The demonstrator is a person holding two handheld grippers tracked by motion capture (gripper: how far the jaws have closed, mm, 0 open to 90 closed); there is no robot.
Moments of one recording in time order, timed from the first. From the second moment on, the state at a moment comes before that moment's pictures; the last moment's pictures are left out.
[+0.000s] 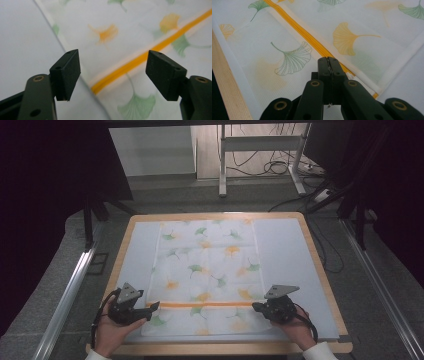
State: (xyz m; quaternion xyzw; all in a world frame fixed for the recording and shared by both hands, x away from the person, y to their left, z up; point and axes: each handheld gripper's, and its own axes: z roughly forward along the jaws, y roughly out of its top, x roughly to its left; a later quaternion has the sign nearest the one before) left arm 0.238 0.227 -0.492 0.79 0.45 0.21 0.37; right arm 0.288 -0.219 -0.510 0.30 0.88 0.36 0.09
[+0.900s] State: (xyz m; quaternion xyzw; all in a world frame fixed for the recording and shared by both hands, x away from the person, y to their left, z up) left arm 0.270 0.157 -0.460 0.81 0.38 0.18 0.41; right arm 0.271 -0.232 -0.506 0.31 0.87 0.37 0.10
